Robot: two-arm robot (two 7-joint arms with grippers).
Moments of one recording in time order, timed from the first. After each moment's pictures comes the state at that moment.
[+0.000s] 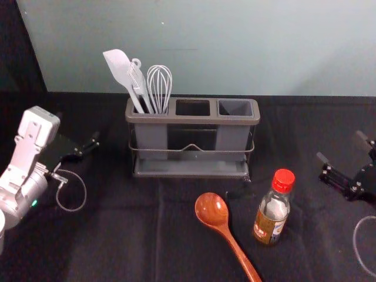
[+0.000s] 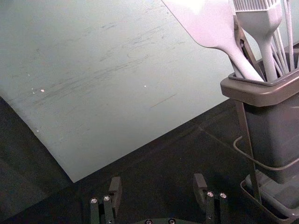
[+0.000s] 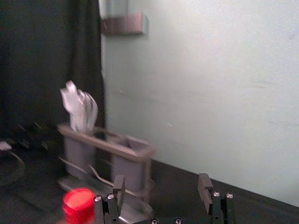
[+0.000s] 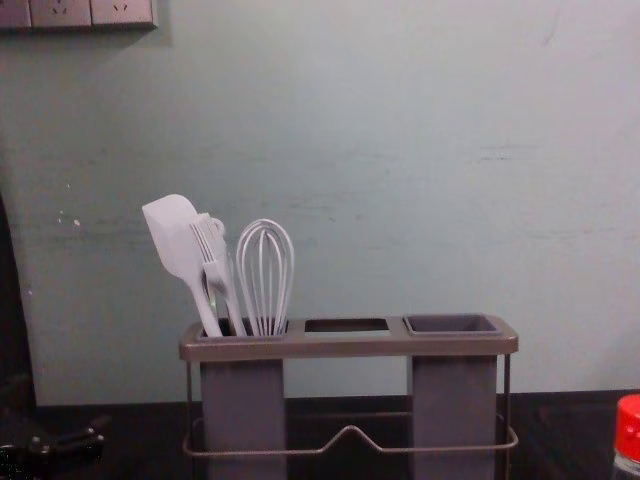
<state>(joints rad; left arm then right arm) -0.20 0.60 0.45 -1.41 -0.25 -0.12 0.03 -0.31 0.79 -0.14 -1.88 0.58 -0.34 0.20</state>
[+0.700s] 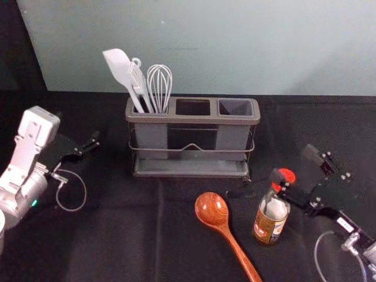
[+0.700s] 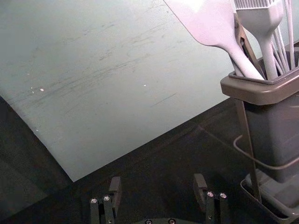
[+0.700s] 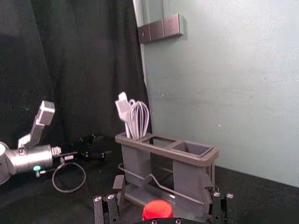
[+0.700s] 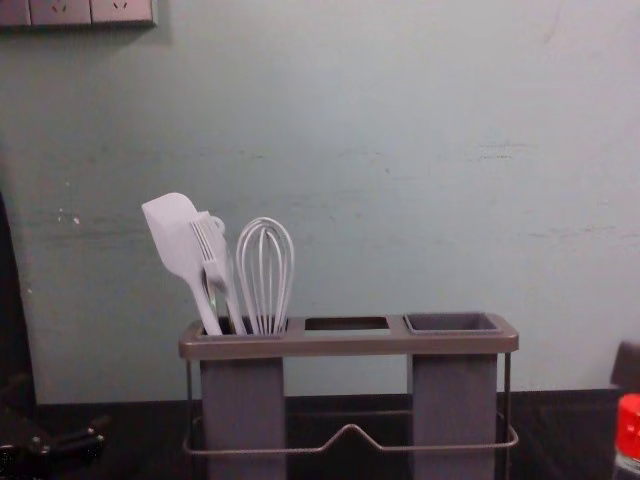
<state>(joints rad) -0.20 0.60 0.45 -1.41 -0.25 -0.12 0.03 -0.26 0.70 -0.23 -1.88 0.63 -0.29 0.35</state>
